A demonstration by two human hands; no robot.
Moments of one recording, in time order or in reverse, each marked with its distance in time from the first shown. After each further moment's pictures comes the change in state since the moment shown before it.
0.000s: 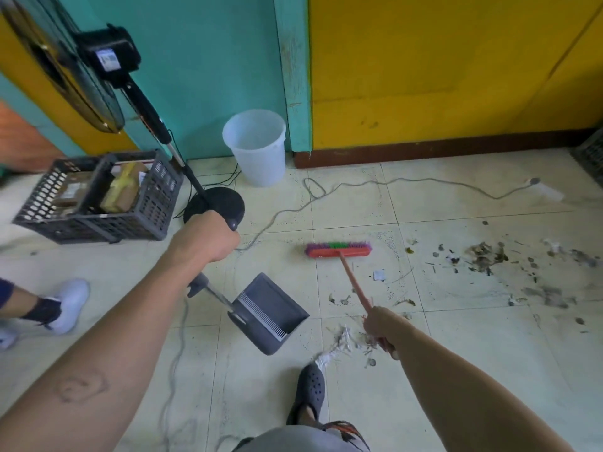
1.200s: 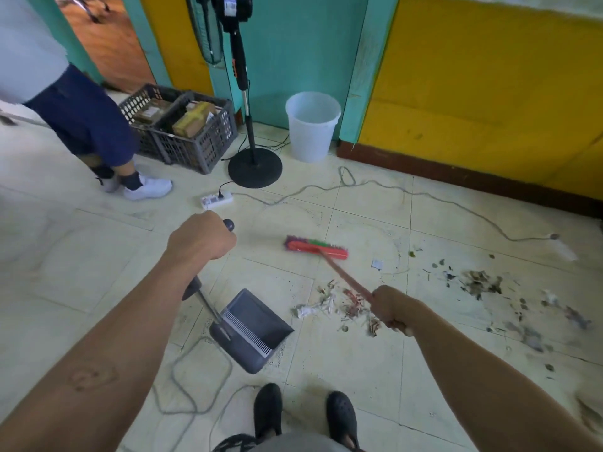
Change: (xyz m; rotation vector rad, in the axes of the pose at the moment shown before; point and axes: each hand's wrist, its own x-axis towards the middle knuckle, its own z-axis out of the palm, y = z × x) left_hand -0.281 -0.079 0.088 -0.158 0.030 -0.327; right_hand -0.086 0.152 0.054 -0.416 0.123 -0.354
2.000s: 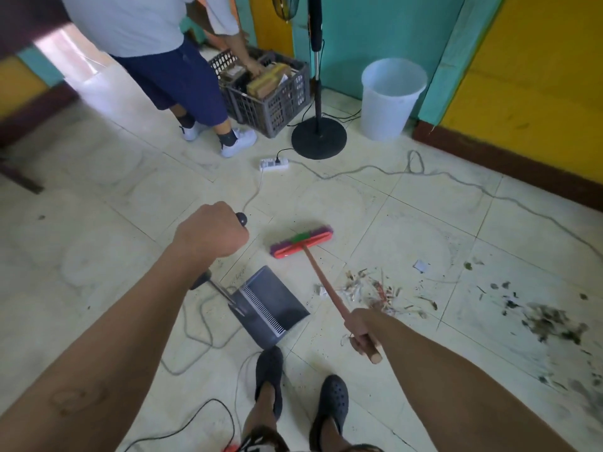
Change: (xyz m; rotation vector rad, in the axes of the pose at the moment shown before) left_hand -0.074 0.065 0.034 -0.062 0.024 -0.265; right_hand 0.057 0.024 0.037 0.036 -0.454 -0.019
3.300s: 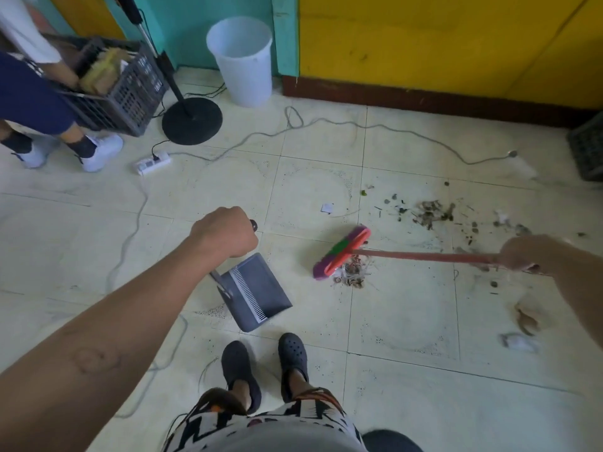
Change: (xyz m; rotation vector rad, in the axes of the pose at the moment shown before) left_hand -0.108 0.180 0.110 0.322 -0.252 0.446; right_hand -0.176 0.349 -0.175 -0.505 0.352 0.476
